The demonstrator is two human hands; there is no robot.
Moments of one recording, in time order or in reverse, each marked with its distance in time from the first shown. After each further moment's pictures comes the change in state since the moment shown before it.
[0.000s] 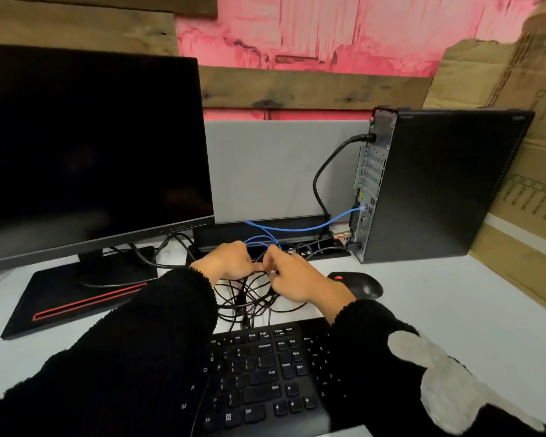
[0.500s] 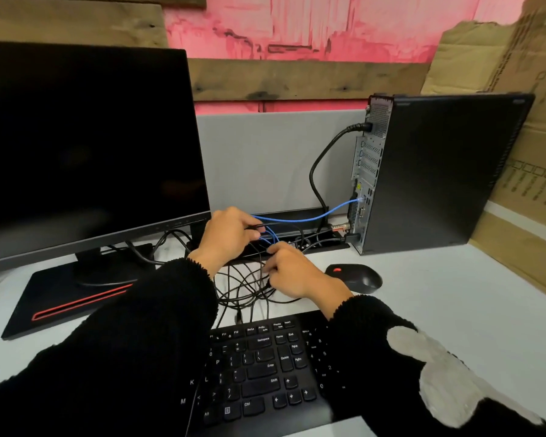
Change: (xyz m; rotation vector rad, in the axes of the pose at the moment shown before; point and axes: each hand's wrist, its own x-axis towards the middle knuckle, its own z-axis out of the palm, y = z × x) left_hand 0.001 0.003 -0.012 -0.347 0.473 0.205; right_hand -0.001 0.001 0.006 -0.100 0.038 -0.010
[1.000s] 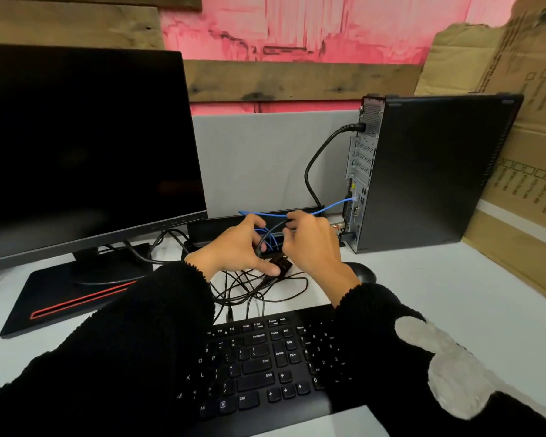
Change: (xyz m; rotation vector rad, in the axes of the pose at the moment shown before) left_hand -0.016 0.014 0.004 -0.059 -0.399 0.013; right_hand -0.008 -0.002 -0.038 0.002 0.561 0.210
